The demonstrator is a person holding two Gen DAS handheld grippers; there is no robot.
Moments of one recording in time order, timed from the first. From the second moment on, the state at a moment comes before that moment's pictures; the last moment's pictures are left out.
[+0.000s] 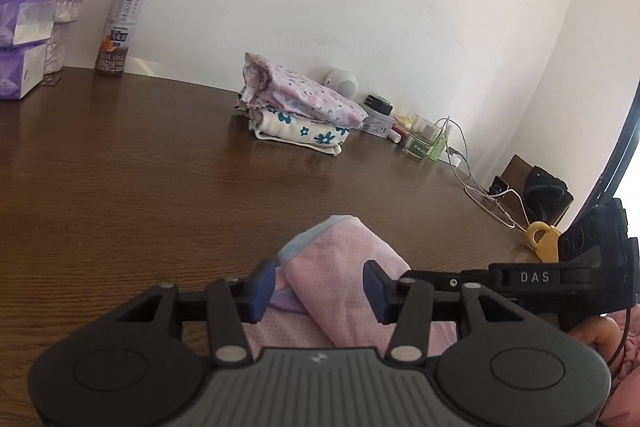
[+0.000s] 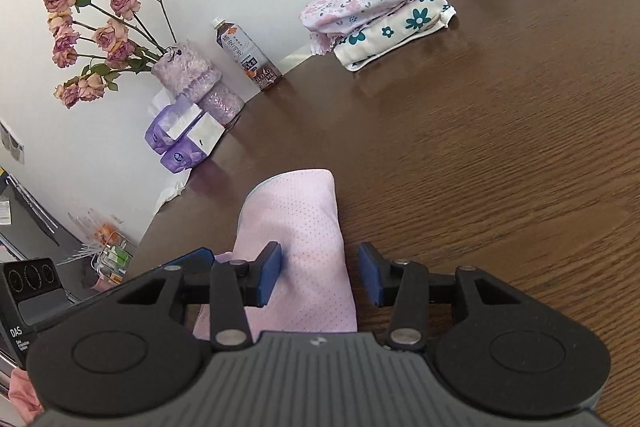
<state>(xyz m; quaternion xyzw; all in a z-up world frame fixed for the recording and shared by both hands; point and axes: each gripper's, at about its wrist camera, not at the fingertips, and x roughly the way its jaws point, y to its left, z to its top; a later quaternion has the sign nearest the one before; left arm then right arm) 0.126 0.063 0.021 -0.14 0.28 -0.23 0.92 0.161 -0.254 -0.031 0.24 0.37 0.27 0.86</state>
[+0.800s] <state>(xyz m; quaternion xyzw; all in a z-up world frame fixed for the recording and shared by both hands) 0.116 0.100 0.032 -0.17 0.25 -0.20 0.93 0.124 -0.161 0.037 -0.28 0.29 0.16 0.90</state>
